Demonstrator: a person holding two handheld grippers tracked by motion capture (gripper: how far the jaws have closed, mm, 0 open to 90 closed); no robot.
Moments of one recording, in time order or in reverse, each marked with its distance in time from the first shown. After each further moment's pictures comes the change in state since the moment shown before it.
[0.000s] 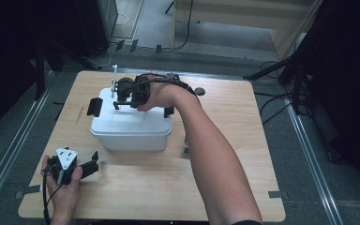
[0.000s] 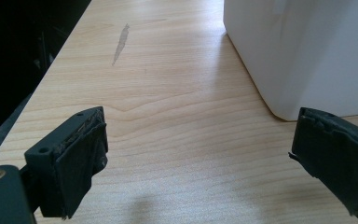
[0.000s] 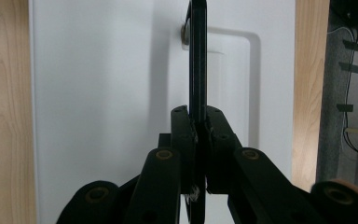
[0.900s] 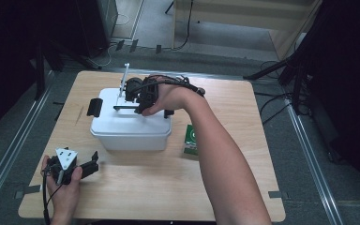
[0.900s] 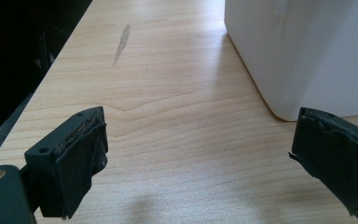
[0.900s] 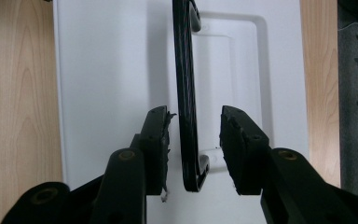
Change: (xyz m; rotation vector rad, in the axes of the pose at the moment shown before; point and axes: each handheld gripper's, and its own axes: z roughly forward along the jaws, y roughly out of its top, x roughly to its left) left arm 0.000 0.000 0.000 -0.005 0.006 0.000; right arm 0.004 -0.020 -0.008 -0.050 0.041 0.077
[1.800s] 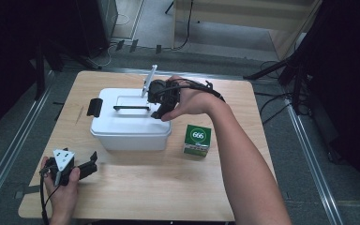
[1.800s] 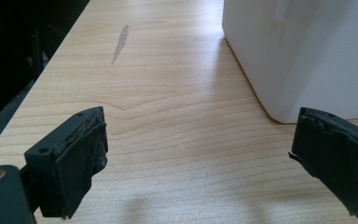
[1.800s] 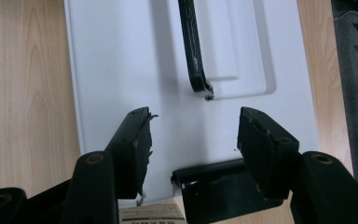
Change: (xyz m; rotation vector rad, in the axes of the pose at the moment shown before) left arm 0.004 -0.001 -0.002 -0.012 -0.022 -0.037; right arm 0.004 -0.052 -0.020 -0.050 0.000 0.065
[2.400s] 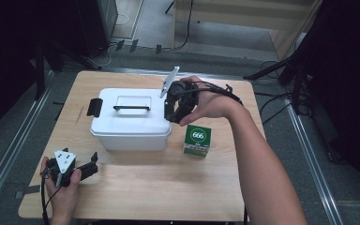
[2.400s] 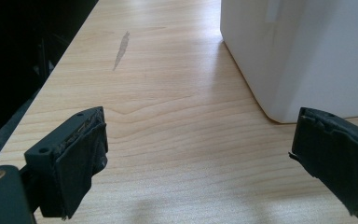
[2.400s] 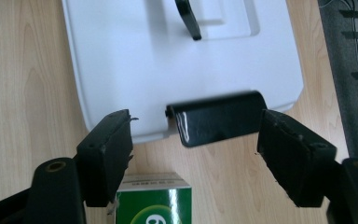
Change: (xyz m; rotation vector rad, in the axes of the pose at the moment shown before) left arm -0.002 -0.002 -0.004 -0.021 0.006 0.026; right arm 0.001 -0.041 -0.021 -0.012 -0.034 0.058
